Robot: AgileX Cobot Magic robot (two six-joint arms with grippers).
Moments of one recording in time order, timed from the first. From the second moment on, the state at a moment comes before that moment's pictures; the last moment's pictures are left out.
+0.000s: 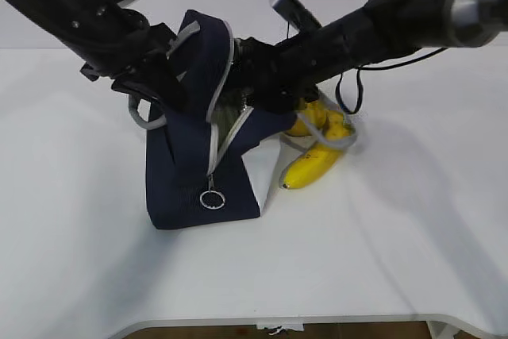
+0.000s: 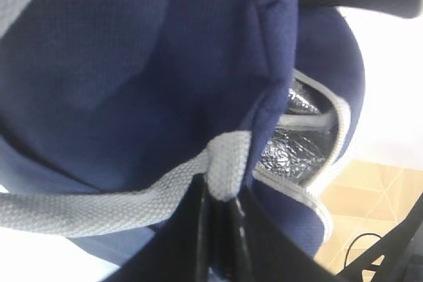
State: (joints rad) left arm -0.29 1.90 -1.55 -0.69 1.11 0.39; right arm 0.26 2.19 -1.67 1.18 0.83 -0.66
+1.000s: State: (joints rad) left arm -0.29 1.90 -1.55 -0.60 1.19 0.39; right arm 0.24 2.07 -1.97 0.27 1.23 -0.07
